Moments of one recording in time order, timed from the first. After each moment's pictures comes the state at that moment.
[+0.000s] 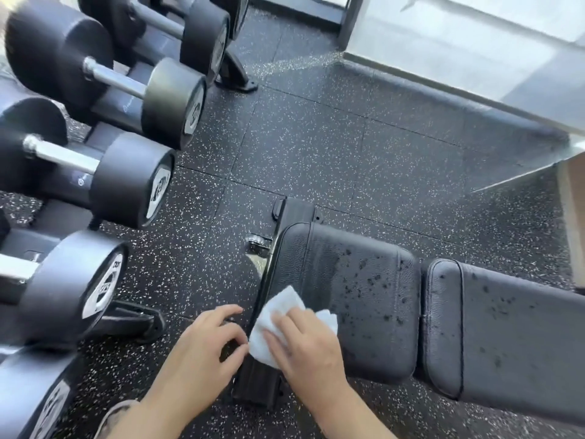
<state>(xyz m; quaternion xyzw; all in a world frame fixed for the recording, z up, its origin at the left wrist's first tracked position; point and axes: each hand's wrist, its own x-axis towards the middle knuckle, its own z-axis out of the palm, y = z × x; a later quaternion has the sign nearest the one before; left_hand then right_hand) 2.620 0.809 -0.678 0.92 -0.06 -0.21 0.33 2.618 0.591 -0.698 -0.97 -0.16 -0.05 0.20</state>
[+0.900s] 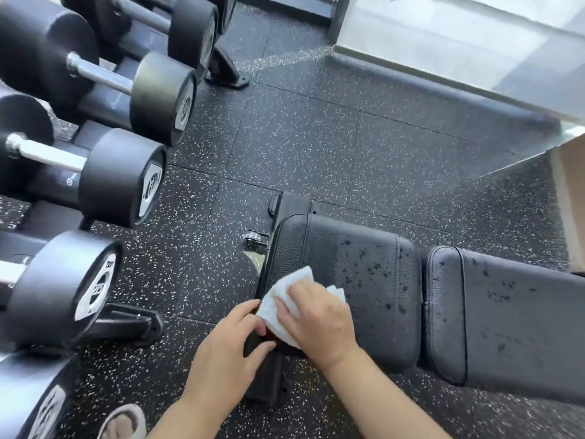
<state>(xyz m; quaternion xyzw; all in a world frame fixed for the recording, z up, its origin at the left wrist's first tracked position) 2.611 0.770 -0.690 0.91 -0.02 -0.20 0.36 2.654 0.579 -0.710 -0.97 -0.14 -0.16 0.11</state>
